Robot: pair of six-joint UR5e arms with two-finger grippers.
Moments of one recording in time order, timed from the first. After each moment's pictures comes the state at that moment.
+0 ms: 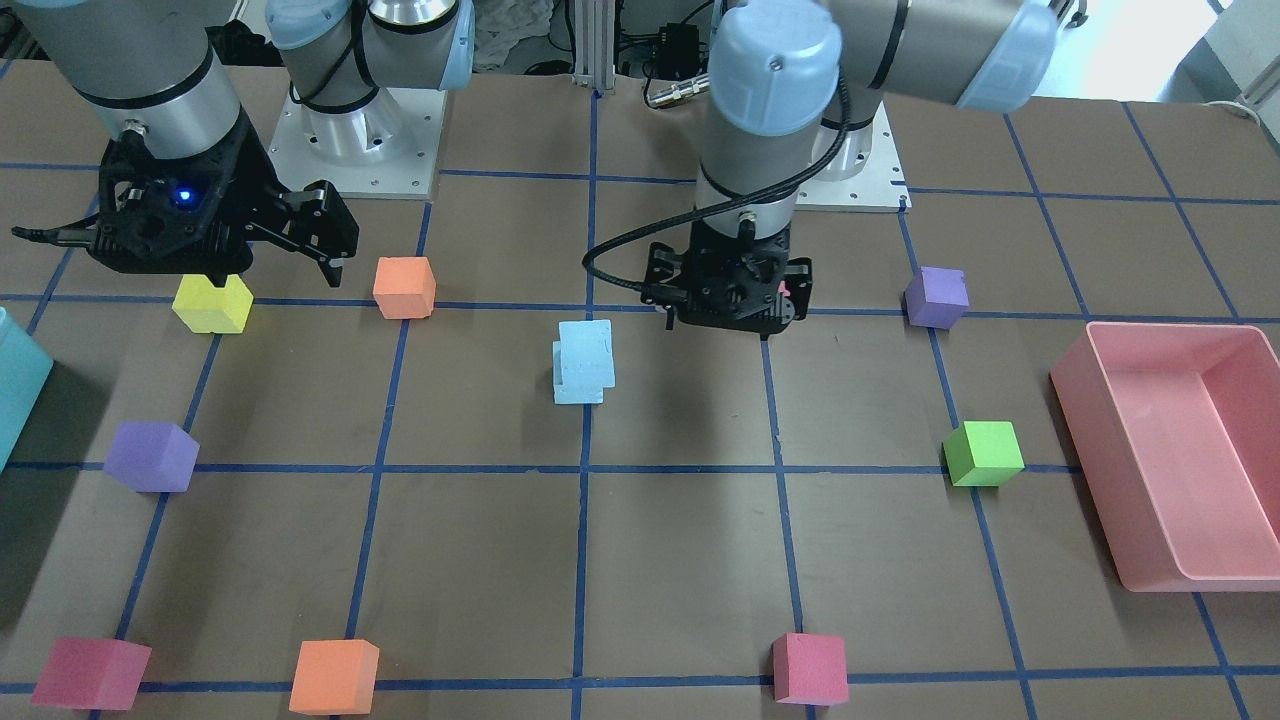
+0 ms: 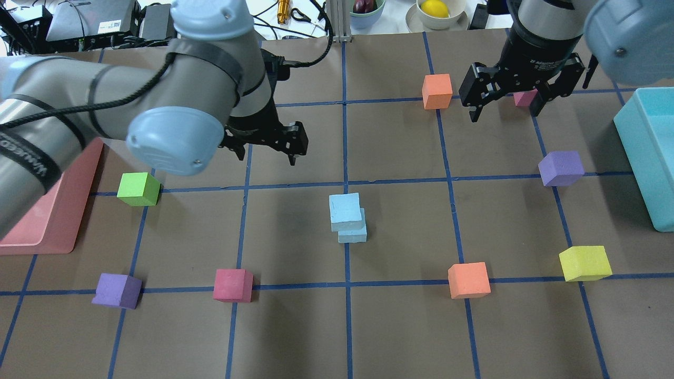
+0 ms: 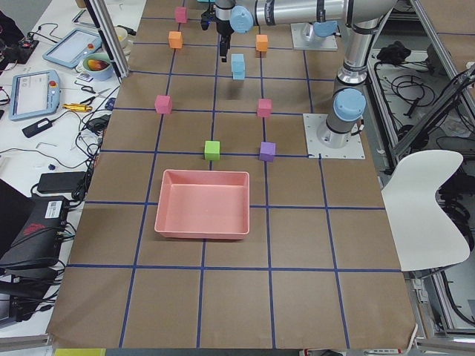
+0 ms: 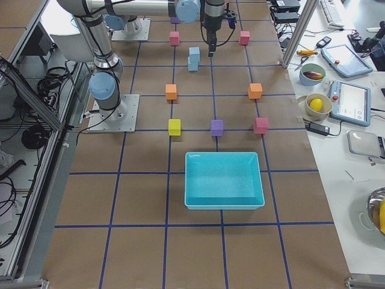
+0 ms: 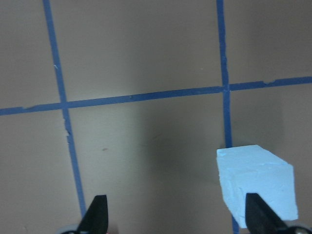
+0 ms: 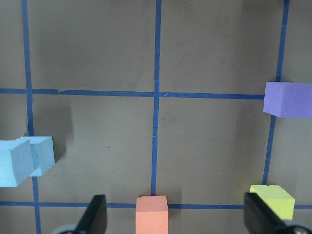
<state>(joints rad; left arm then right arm) -1.78 -1.68 -1.66 -1.36 1.60 -0.05 1.56 -1.53 1.54 -1.57 -1.60 -0.05</state>
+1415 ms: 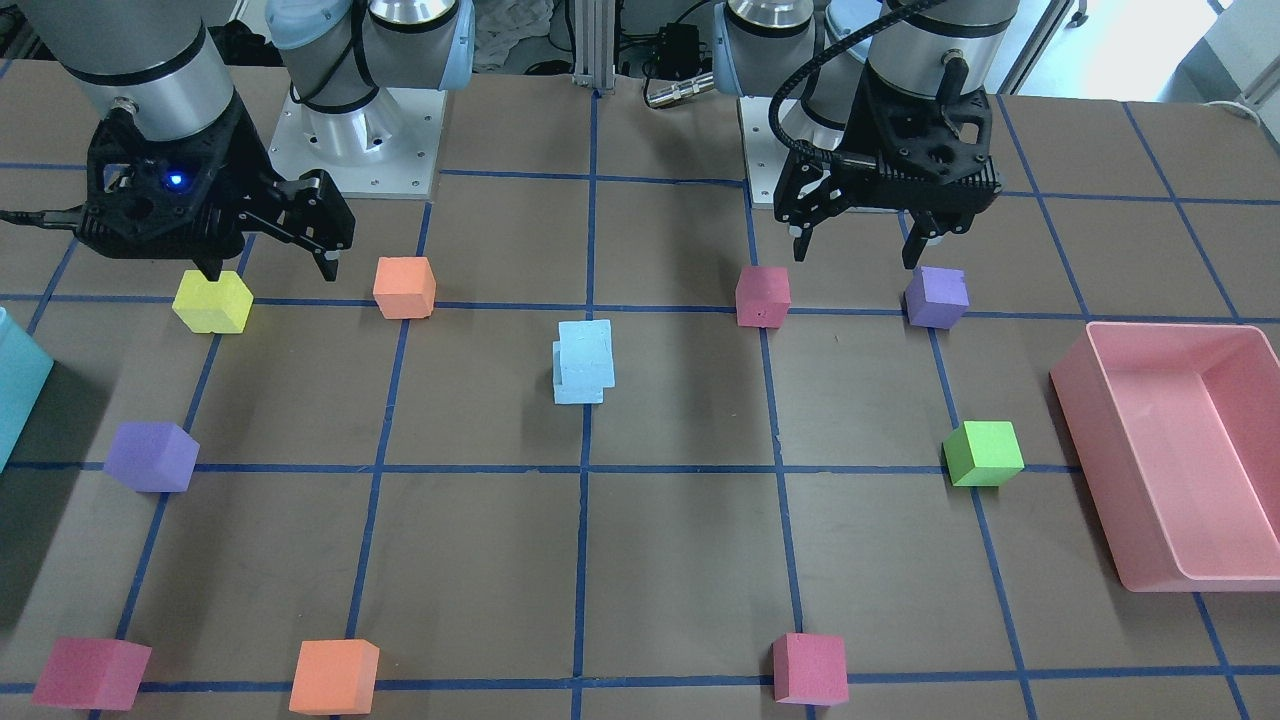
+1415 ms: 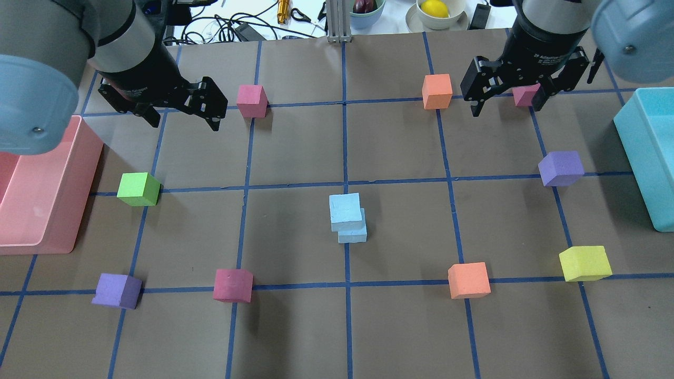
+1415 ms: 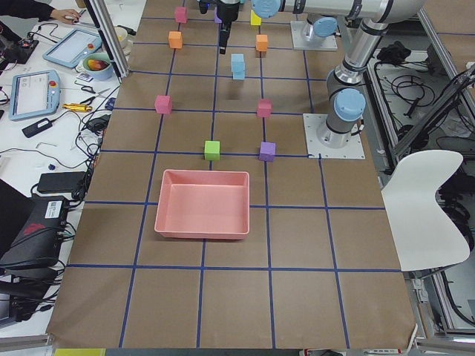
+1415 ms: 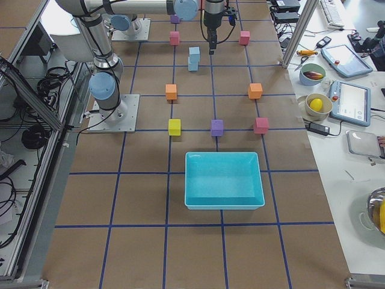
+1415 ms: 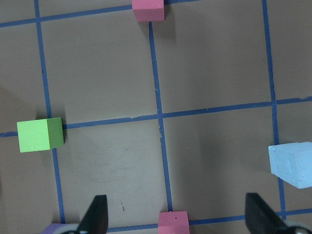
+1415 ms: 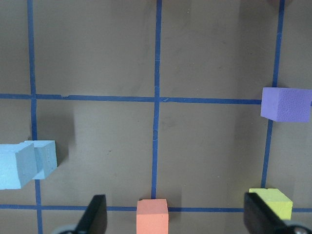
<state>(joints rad) -1.61 -1.53 -1.60 -1.47 1.61 0.05 1.56 -1.54 1.54 -1.57 -1.59 -0.05</state>
